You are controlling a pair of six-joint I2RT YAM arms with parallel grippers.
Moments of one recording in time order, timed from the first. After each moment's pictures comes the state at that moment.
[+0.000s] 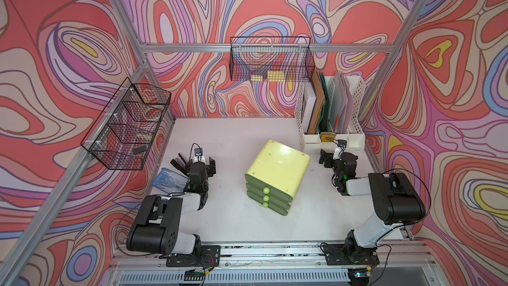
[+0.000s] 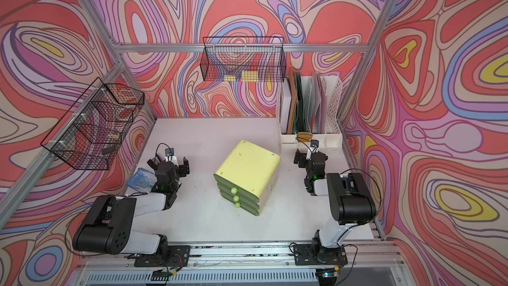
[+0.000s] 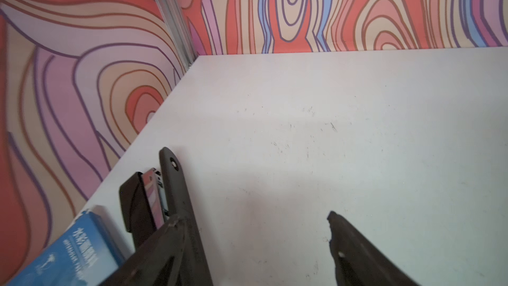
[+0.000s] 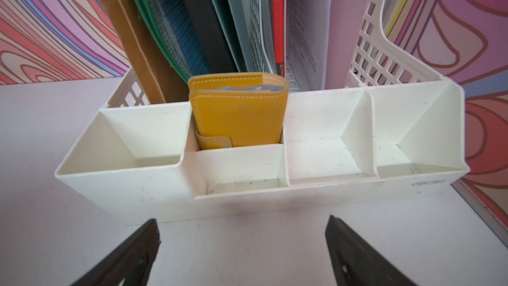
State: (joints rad) left arm -0.13 1.39 0.35 0.72 -0.38 -0.02; right arm -0.01 1.67 0.51 0.84 0.07 0.03
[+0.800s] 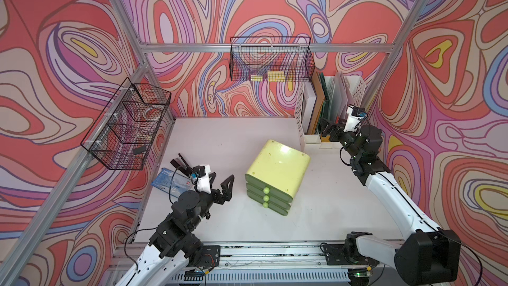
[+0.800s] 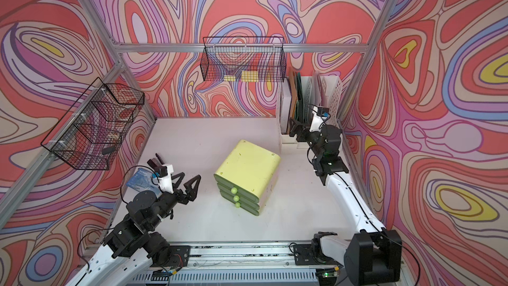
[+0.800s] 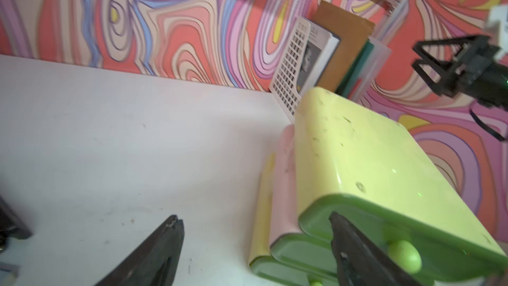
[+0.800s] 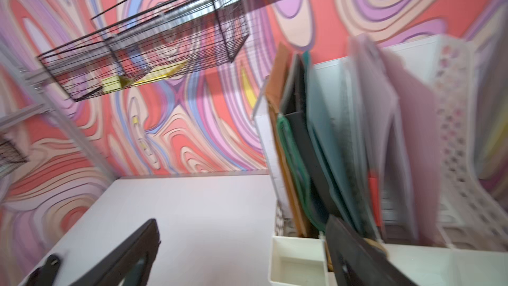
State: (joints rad) left arm -0.65 0.34 0.42 -0.30 -0.14 -0.45; right arm 0.06 1.22 0.95 0.18 -0.27 0.26
